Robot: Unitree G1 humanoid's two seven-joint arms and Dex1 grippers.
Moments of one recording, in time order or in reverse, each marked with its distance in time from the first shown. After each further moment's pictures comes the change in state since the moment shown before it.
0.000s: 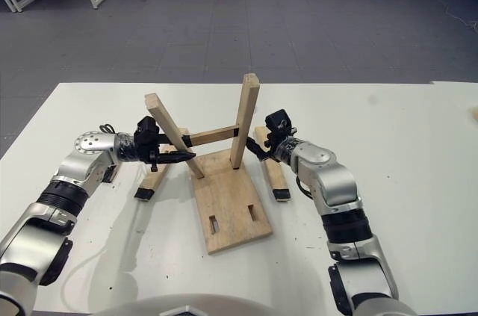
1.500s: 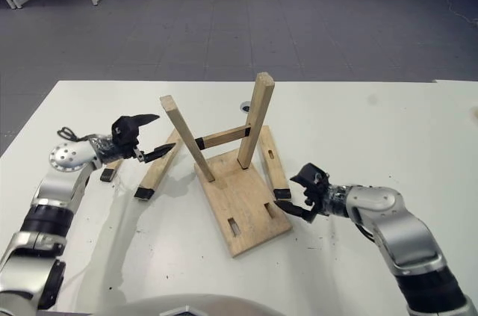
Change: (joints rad) left arm 0.329 -0.012 0.359 -0.427 0.336 0.075 0.482; right arm 0.481 -0.463 -0.102 -0.346 -0.041 -0.038 0.434
